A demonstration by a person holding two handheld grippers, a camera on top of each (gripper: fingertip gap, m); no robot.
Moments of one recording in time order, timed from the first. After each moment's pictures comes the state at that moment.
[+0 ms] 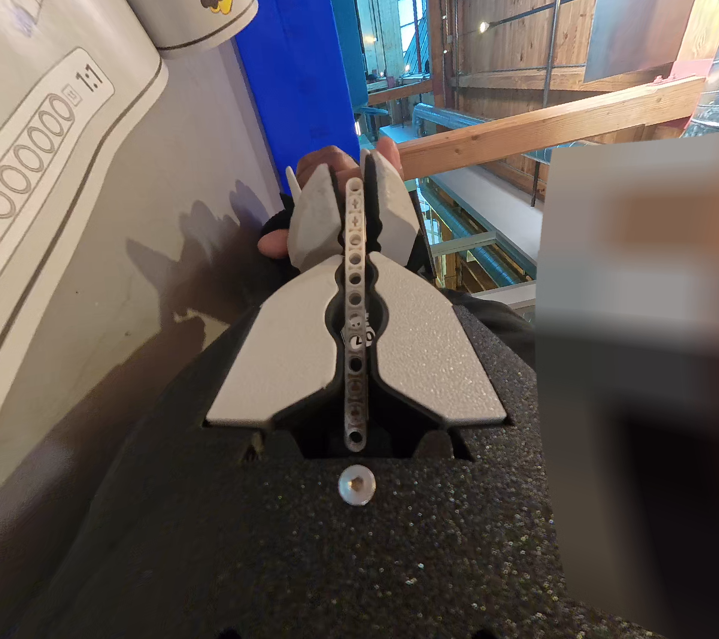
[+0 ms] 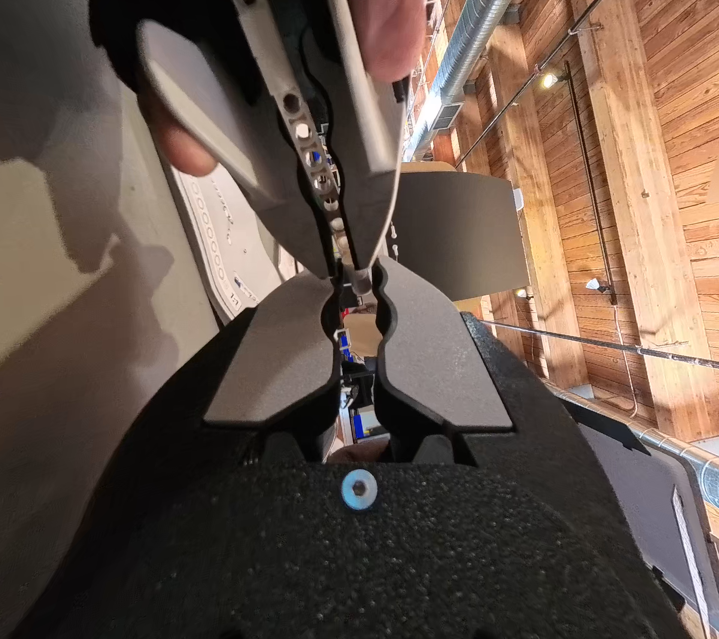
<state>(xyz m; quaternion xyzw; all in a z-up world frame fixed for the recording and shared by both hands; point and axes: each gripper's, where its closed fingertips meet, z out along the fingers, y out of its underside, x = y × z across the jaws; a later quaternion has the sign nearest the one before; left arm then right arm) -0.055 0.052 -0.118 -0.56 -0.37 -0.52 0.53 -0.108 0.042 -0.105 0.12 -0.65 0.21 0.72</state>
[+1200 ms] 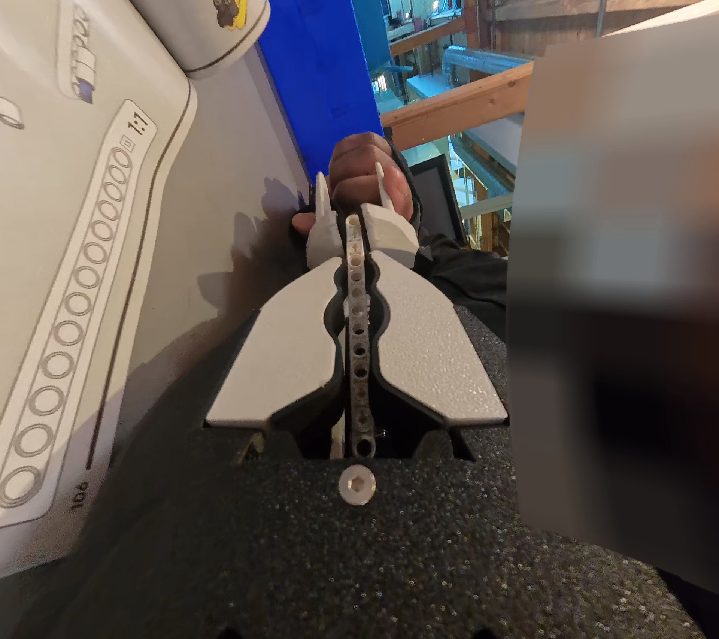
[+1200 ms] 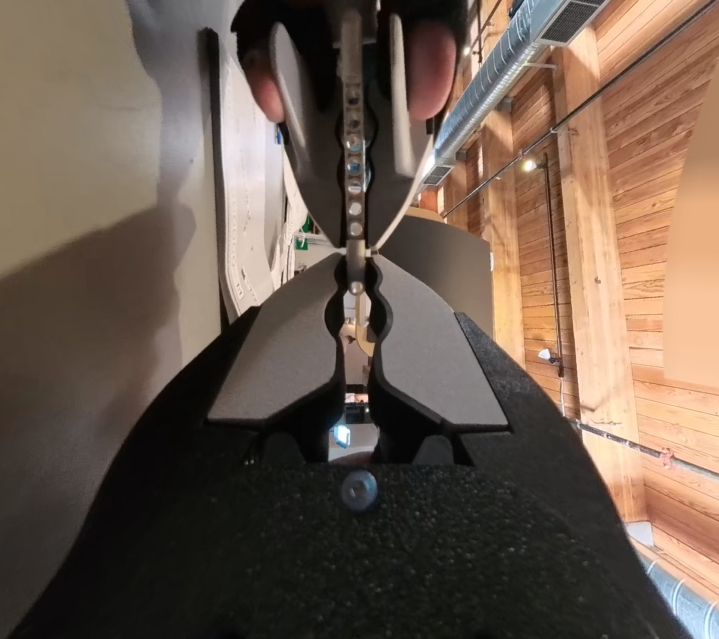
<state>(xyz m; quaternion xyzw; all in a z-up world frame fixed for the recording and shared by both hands) -0.062 0.045 -0.126 -0.62 -0.34 -0.50 0.51 -0.097 0.036 -0.114 0.23 -0.63 0.17 0.72</state>
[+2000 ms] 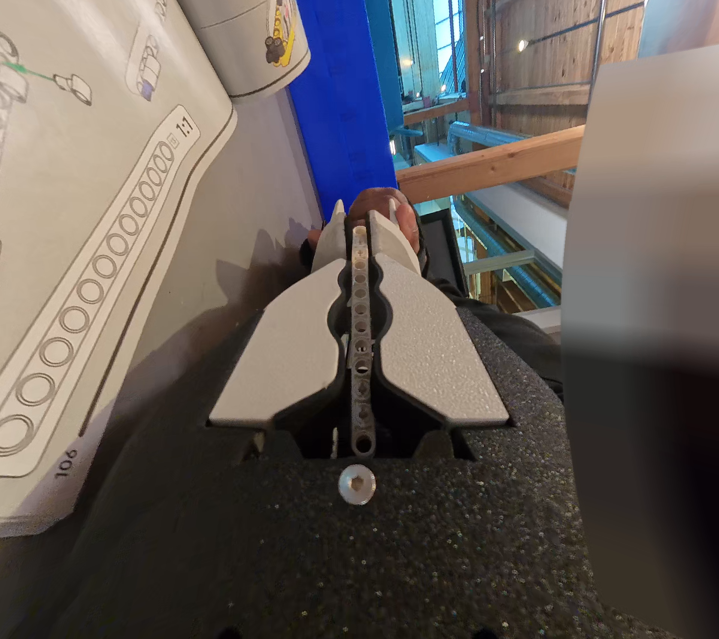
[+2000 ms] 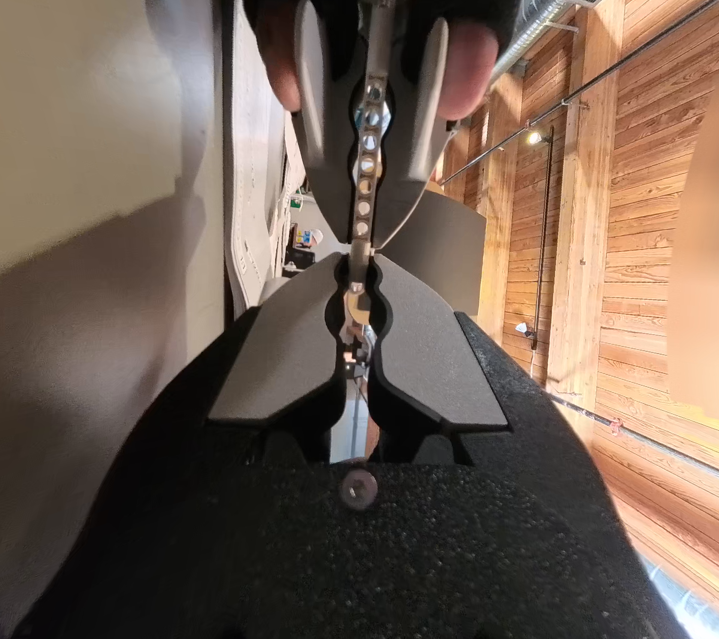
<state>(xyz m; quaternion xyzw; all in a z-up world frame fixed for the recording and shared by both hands) -0.073 0.044 -0.132 -0.57 -0.41 -0.47 0.53 -0.100 0.041 -0.120 0.21 -0.63 0.09 0.74</state>
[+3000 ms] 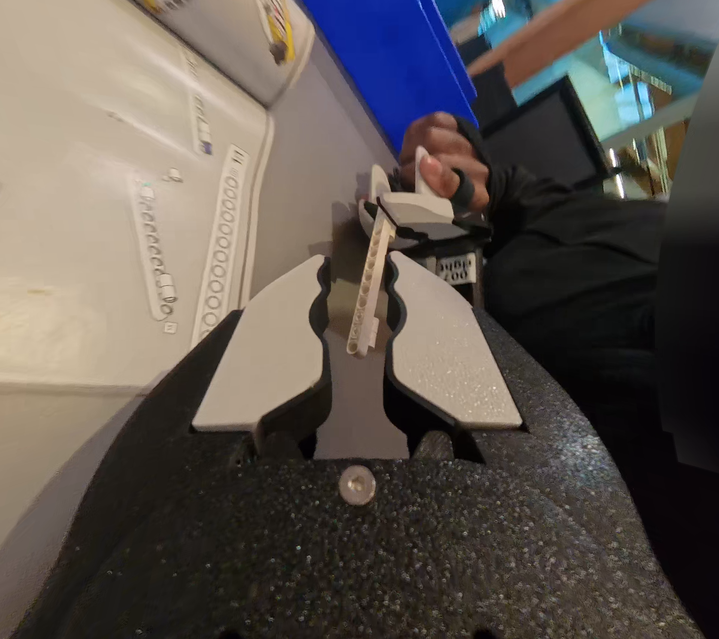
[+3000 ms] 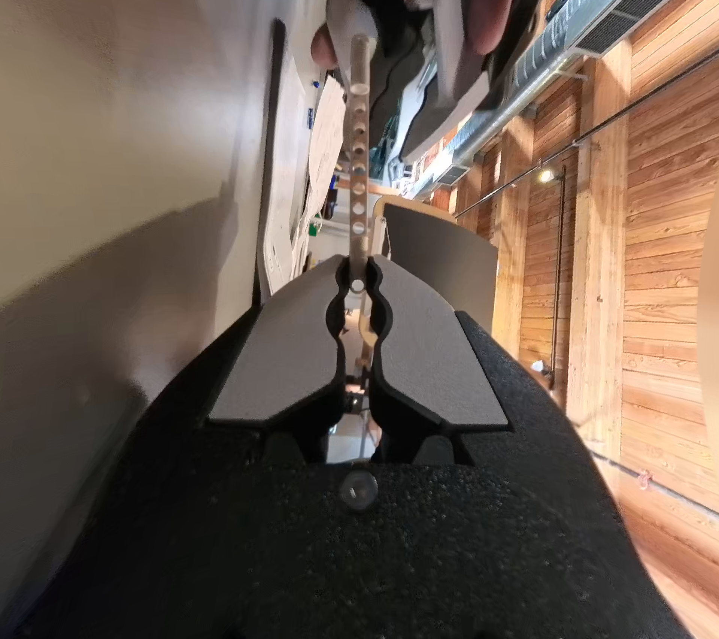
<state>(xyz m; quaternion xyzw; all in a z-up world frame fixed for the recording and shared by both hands) -0.082 0.004 -0.140 -0.75 -0.27 -0.32 0.50 -0.082 0.043 -0.133 0.25 -0.64 0.12 0.71</state>
